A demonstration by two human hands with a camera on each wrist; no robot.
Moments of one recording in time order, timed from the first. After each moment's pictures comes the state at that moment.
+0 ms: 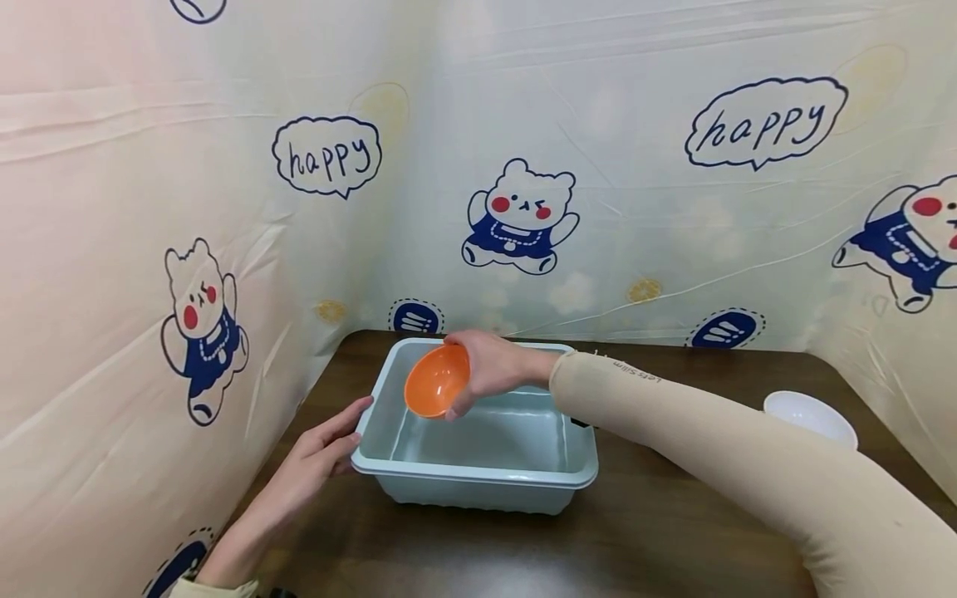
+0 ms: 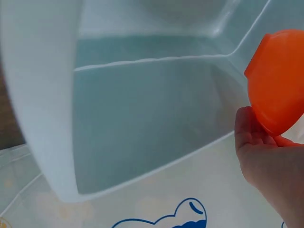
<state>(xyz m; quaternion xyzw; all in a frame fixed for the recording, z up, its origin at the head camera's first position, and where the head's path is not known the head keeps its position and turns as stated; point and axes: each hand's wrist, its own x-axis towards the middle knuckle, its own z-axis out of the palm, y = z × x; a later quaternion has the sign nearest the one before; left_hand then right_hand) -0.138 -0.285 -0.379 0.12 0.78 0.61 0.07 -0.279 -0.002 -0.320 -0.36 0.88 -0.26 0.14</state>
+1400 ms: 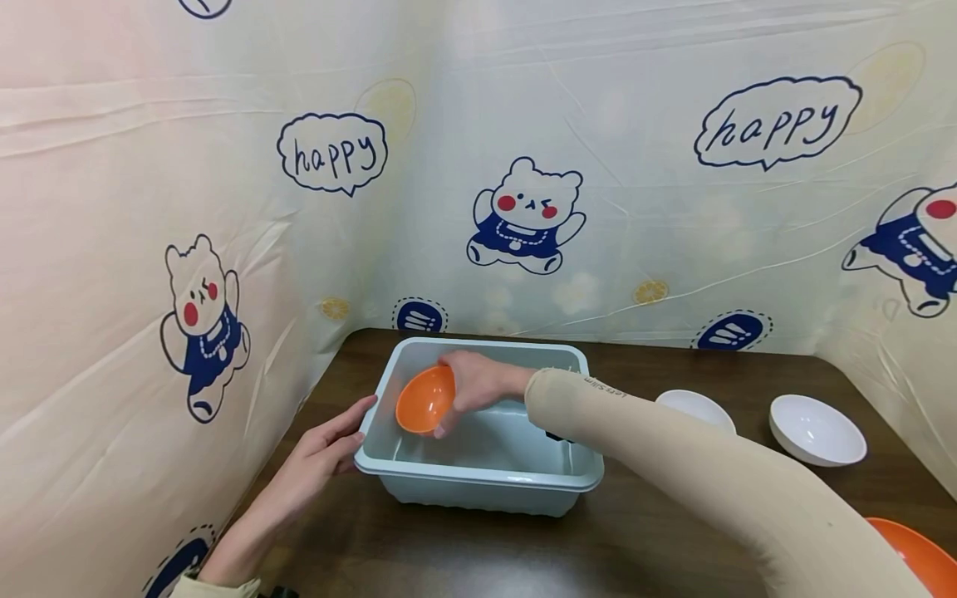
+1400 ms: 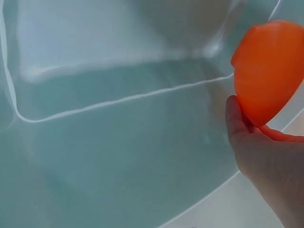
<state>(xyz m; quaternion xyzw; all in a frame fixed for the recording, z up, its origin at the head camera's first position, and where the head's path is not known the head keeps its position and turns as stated) -0.138 -0.286 -0.378 0.12 0.78 0.61 0.07 -0.284 -0.033 -0.352 -0.35 0.89 -0.24 0.18</state>
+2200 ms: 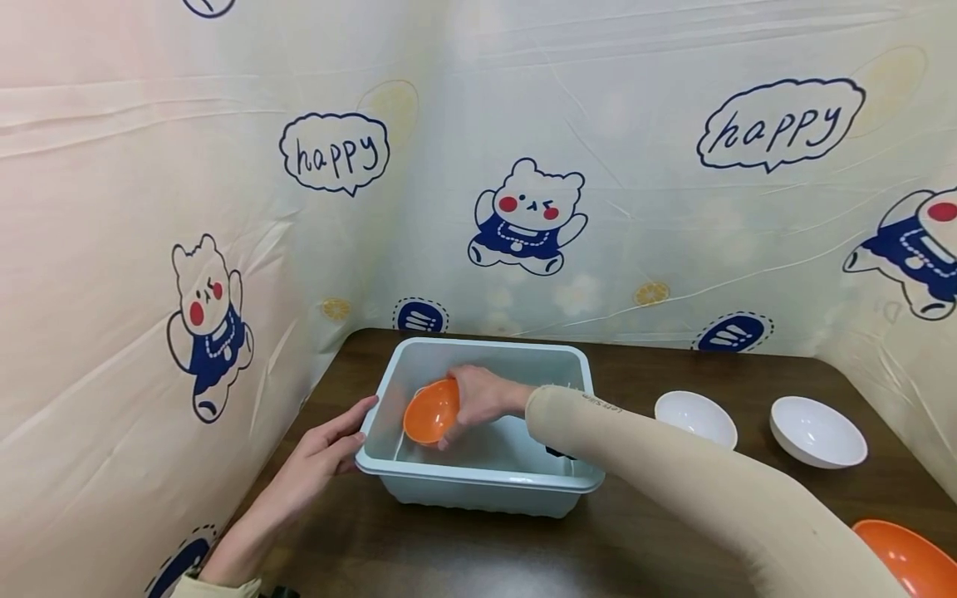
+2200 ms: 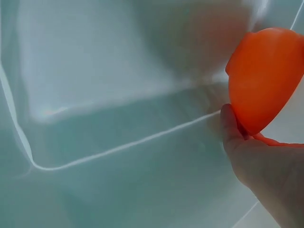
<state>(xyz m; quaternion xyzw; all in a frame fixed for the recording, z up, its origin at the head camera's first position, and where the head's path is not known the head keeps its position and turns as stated) -0.139 -0.287 -0.380 0.13 0.78 0.61 0.07 -0.281 -0.033 -0.381 -0.32 0.90 -0.24 0.18</state>
